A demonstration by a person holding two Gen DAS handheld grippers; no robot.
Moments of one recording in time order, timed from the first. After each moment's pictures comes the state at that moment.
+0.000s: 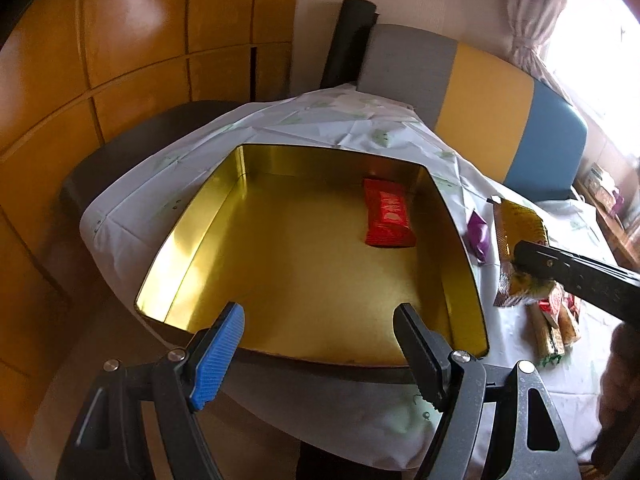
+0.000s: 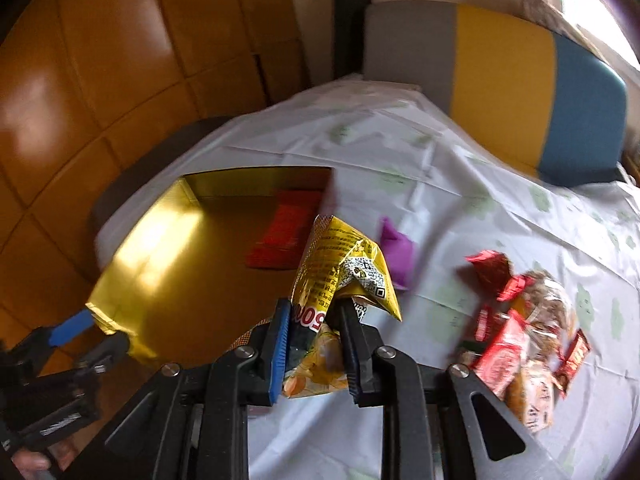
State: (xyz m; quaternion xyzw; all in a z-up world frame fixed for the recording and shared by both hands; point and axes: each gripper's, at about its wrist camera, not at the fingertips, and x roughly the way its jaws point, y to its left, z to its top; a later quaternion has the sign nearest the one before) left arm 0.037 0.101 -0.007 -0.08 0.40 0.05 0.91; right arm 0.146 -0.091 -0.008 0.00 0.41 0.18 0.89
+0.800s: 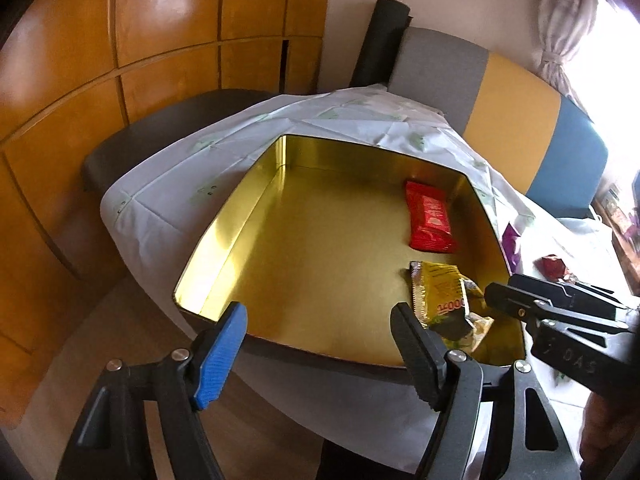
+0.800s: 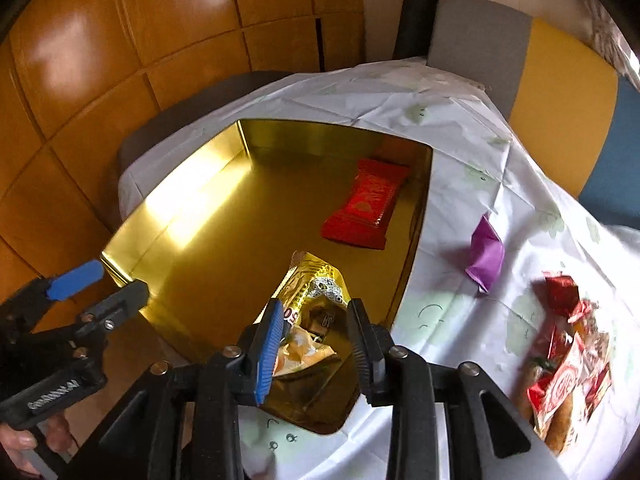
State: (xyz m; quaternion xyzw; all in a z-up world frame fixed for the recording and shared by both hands) left arm 0.037 0.132 -0.018 -0.10 0.40 0.08 0.91; right arm 0.146 -0.022 -0.033 -0.07 0.44 0.23 0.86
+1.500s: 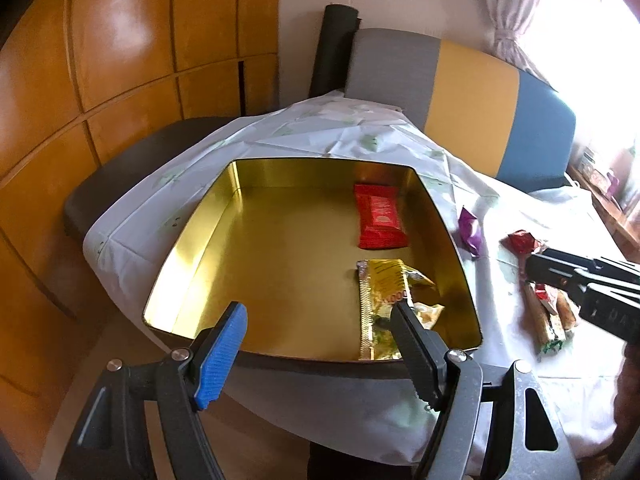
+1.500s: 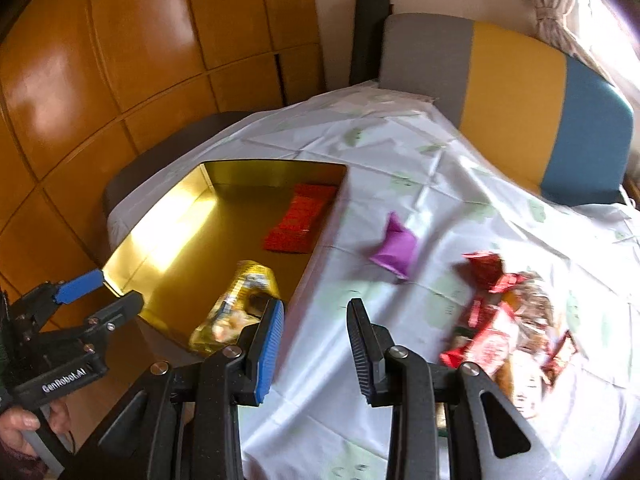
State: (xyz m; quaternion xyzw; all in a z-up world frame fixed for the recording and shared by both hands) left arm 0.031 0.089 0.002 -0.04 0.39 0.03 0.92; right arm 0.119 -0.100 -0.003 -0.03 0.40 0.18 0.90
